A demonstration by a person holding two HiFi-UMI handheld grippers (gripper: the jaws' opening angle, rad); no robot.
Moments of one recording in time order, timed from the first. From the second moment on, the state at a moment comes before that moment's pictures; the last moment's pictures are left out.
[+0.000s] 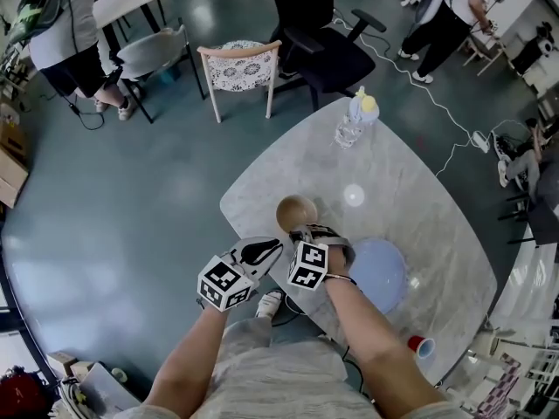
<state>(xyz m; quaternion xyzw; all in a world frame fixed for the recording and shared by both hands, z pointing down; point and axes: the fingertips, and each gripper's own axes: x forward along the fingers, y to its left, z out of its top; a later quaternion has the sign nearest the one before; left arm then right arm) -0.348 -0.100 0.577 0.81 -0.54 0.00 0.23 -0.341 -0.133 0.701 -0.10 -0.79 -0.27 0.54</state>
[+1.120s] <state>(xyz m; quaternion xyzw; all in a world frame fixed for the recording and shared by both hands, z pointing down) -0.195 -0.133 0.549 0.90 -0.38 0.03 0.20 -0.181 -0.149 0.645 0.07 -0.80 -0.21 0.56</state>
